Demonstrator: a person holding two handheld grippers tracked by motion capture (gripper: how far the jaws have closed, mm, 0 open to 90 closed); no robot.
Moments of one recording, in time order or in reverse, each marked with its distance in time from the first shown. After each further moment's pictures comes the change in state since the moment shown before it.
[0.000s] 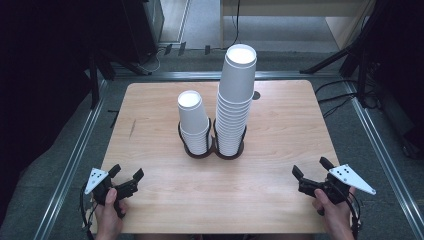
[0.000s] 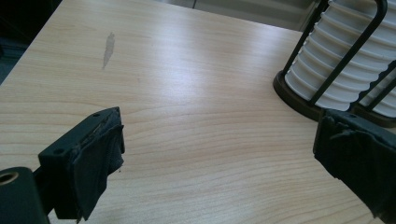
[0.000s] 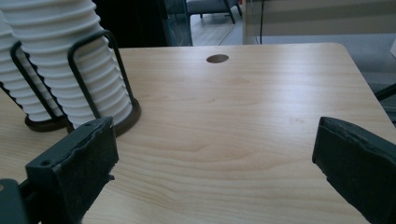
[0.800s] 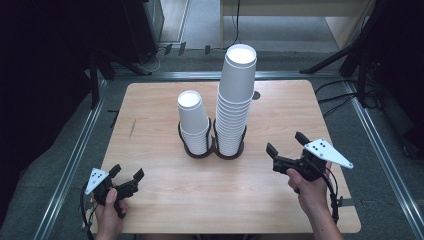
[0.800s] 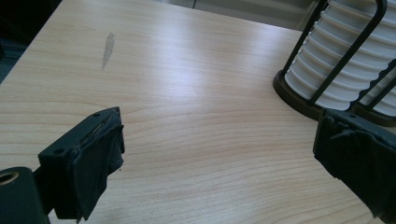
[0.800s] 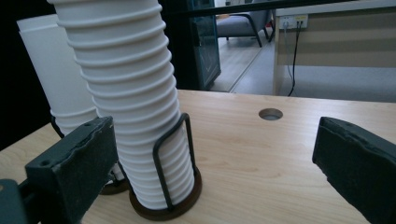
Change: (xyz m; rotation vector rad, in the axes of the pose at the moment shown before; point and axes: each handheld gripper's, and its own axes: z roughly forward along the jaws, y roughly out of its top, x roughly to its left) left arm -0.001 -0.001 0.000 -0.003 0.005 0.007; right arm 0.069 0.071 0.033 -0.074 0.107 -0.022
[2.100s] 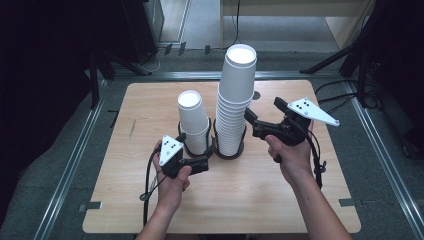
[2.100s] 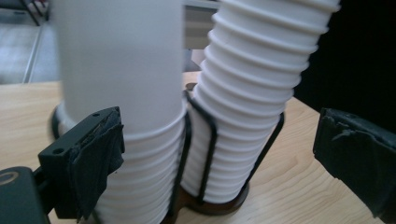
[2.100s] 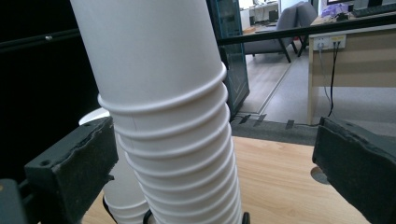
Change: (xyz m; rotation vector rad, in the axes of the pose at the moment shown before) left arm -0.195 0.077 0.066 -0.062 -0.232 0.162; right arm 0.041 0.085 0.046 -0.063 0.117 0.048
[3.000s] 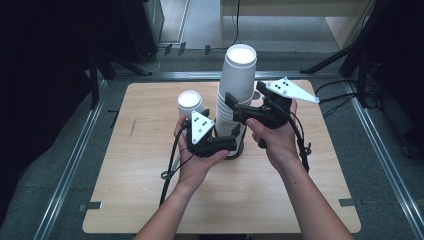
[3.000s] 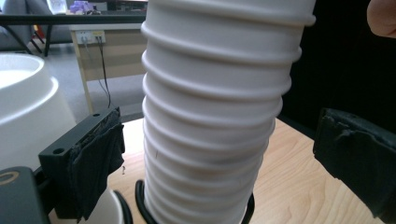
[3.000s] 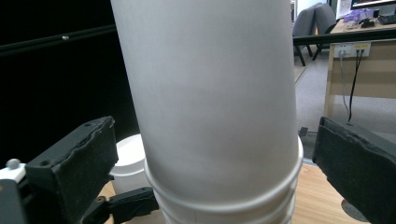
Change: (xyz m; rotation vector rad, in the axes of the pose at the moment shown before) left arm -0.048 0.056 0.048 -0.052 -0.003 0.120; right arm 0.030 0.031 0.035 0.017 0.046 -0.025
